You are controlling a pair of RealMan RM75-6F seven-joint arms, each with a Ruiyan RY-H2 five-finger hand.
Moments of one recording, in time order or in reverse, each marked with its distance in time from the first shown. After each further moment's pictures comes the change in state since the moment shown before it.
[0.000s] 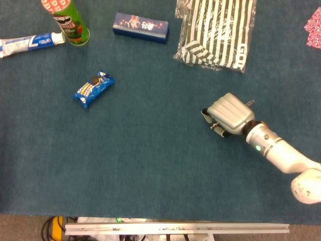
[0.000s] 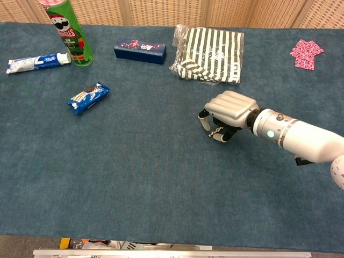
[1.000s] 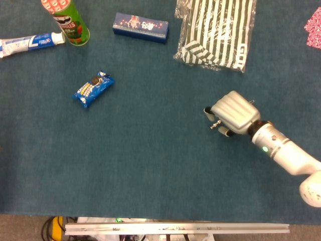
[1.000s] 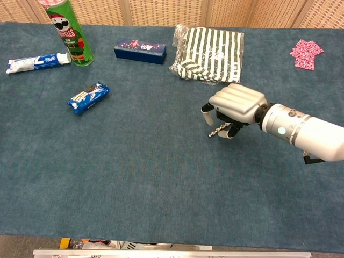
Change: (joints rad) left arm -0.005 0.008 0.007 -0.032 0.018 0.008 0.030; right arm -0.048 0.066 0.039 -0.076 -0.078 0.005 0.008
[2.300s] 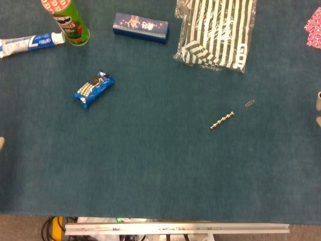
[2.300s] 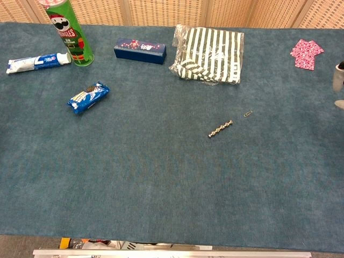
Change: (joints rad) left arm -0.036 0.013 -0.020 -0.046 -0.008 -0.033 0.066; right arm -0.405 0.434 -0.089 -0.212 -0.143 0.551 0.208
